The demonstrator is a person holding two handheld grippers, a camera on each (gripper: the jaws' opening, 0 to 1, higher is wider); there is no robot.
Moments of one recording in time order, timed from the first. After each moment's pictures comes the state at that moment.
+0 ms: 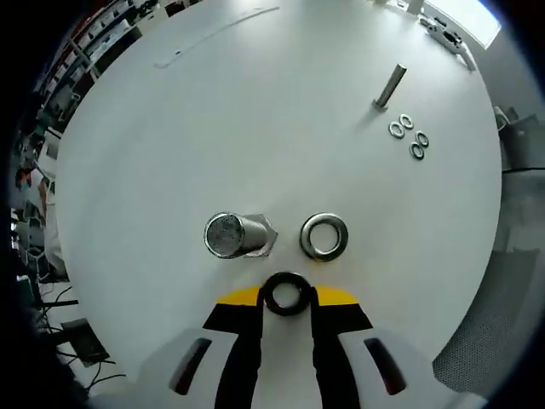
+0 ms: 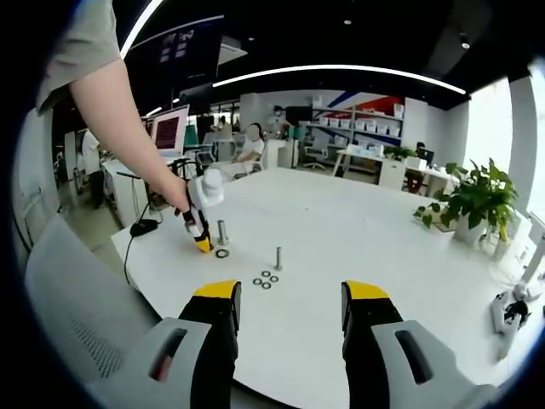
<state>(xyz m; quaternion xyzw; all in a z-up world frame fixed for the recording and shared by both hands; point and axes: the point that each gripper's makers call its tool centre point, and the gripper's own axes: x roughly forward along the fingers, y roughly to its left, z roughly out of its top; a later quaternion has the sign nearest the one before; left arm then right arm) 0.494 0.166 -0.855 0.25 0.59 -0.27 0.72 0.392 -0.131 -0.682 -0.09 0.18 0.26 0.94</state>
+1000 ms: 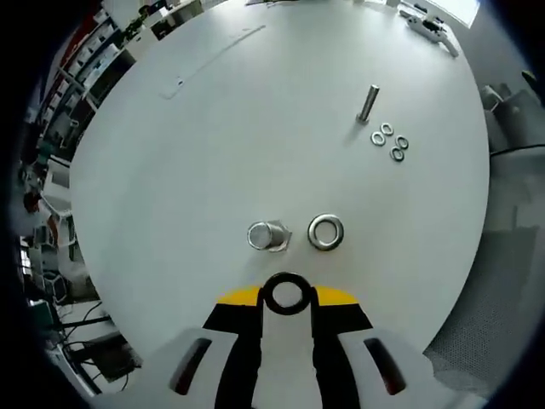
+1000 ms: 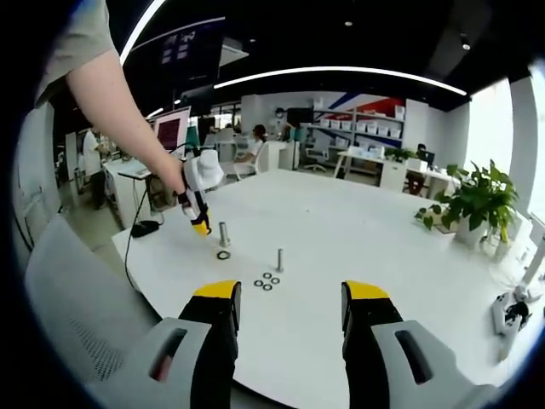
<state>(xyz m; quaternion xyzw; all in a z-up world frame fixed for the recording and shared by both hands) 0.503 0.176 -0.805 0.29 0.56 -0.29 0.72 0.391 -0.130 -0.681 -0.09 0.18 0.27 0.94</state>
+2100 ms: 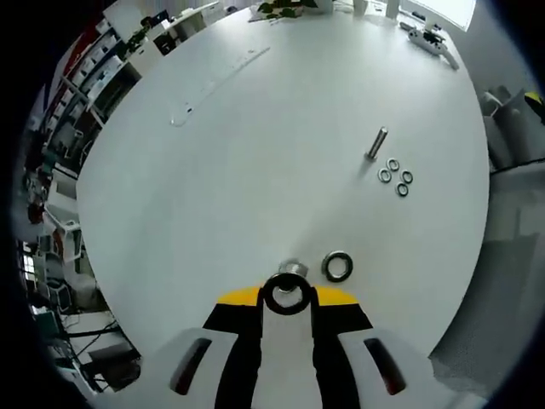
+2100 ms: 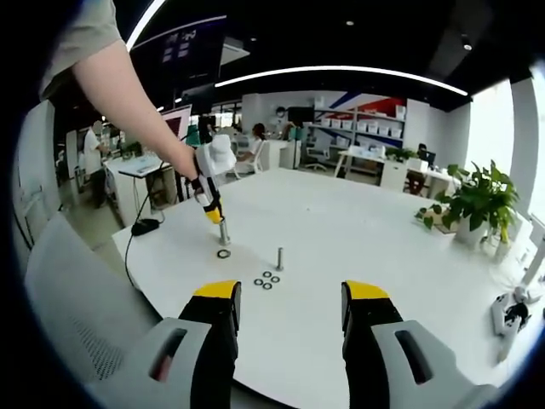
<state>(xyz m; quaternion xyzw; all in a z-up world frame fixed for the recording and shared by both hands) 0.535 0.154 -0.786 0.30 0.54 -0.29 0.73 0.392 -0.130 -0.682 -0.09 0.18 0.27 0.94</state>
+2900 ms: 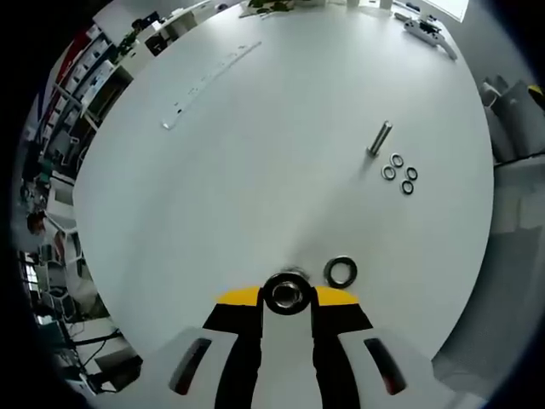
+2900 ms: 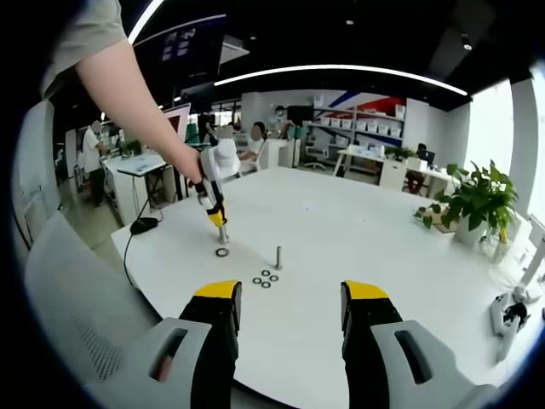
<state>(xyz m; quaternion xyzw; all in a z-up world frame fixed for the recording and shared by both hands) 0.540 0.151 -0.798 0.32 0.54 -0.30 0.72 0.392 -0.131 -0.683 -0.09 0.18 0.26 0.94</state>
